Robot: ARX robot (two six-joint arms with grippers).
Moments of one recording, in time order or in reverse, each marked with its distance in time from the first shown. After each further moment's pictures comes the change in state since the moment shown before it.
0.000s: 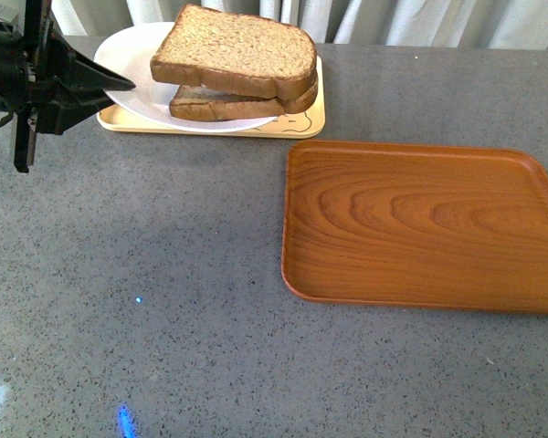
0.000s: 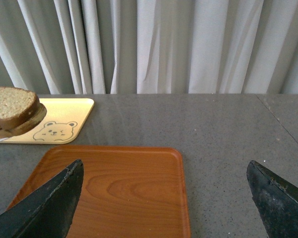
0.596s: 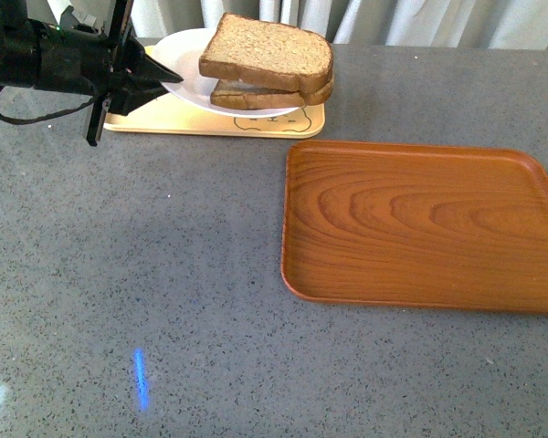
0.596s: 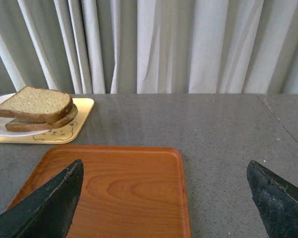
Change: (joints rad) left arm -0.049 0.308 0.426 -0.130 -0.006 -0.001; right arm 0.000 0.000 0.000 0.000 0.000 0.000
